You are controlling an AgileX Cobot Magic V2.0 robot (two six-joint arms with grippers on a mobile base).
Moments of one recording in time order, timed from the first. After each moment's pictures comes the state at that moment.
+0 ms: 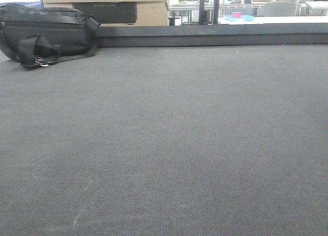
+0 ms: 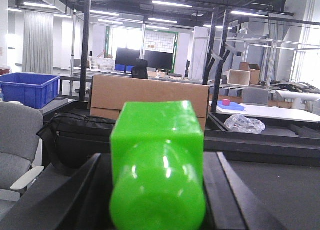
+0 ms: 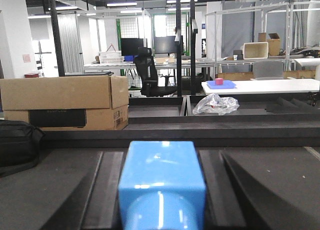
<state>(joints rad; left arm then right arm) 0.01 0.27 -0.54 -0.30 0.15 0.21 0.02 0.36 -0.68 0.32 0.28 -0.20</state>
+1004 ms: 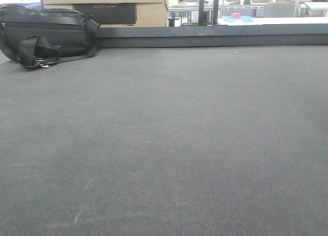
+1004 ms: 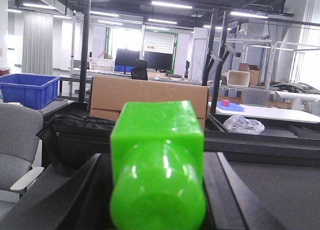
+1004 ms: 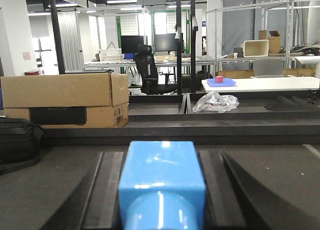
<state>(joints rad) 0.01 0.27 -0.54 -0.30 0.15 0.21 0.02 0.36 -0.68 0.32 0.29 -0.20</state>
